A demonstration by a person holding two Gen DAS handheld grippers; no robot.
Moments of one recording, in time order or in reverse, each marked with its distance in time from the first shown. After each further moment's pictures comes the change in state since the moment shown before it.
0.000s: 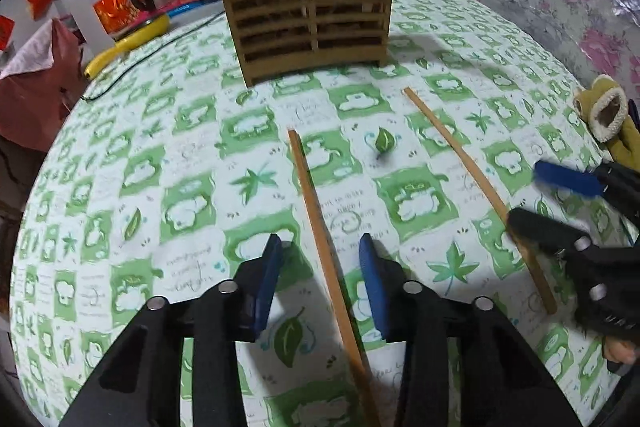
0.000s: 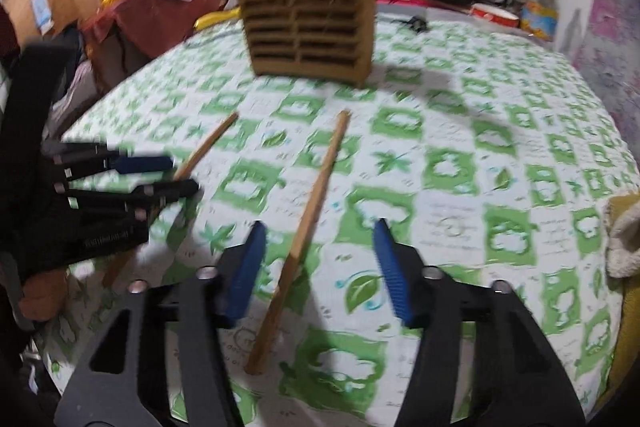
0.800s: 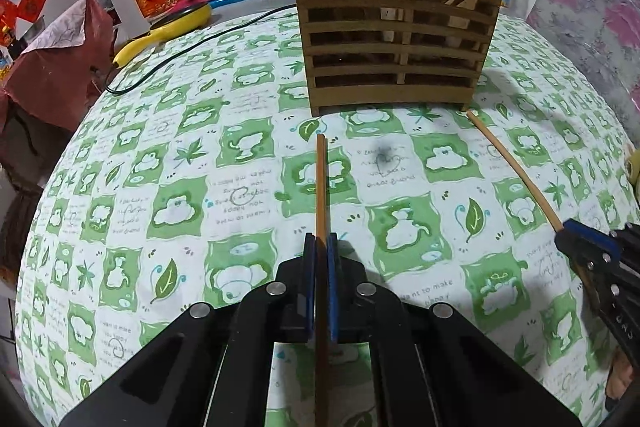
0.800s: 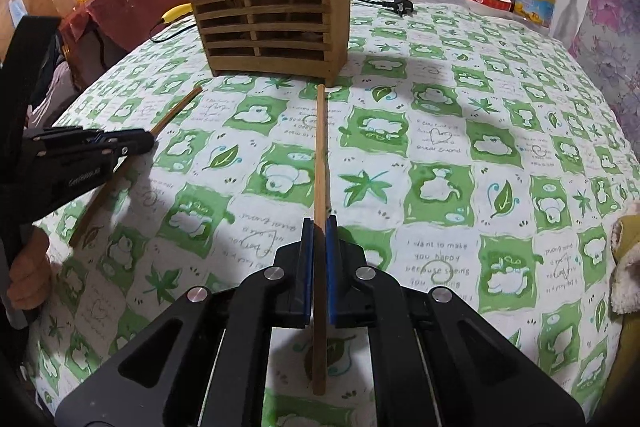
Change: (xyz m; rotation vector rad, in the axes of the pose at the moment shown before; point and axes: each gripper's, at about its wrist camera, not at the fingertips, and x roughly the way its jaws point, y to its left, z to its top) left arm 0.024 0.043 0.036 -0.122 -0.004 0.104; right arm 0.032 -0.023 0.024 0.048 0.043 -0.053
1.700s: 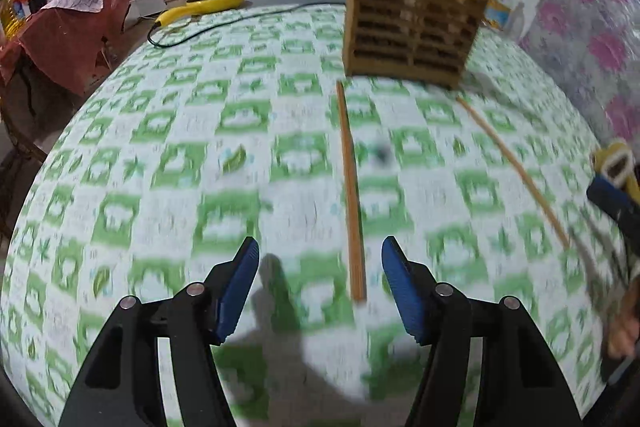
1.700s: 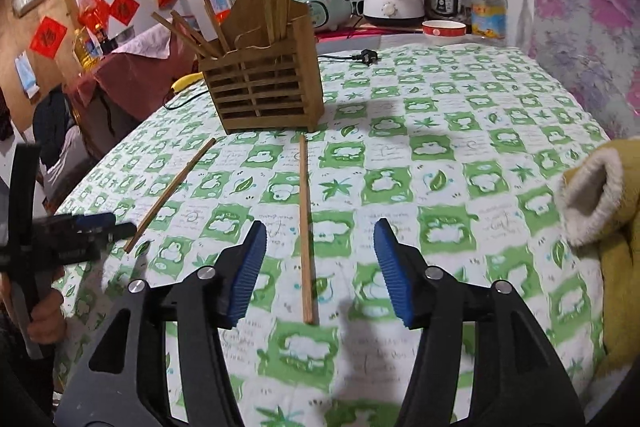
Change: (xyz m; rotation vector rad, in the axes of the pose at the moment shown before) left arm -0.060 0.036 -0.077 -0.099 -0.018 -0.077; right arm -0.078 -0.021 -0.040 0.137 -0.216 0.035
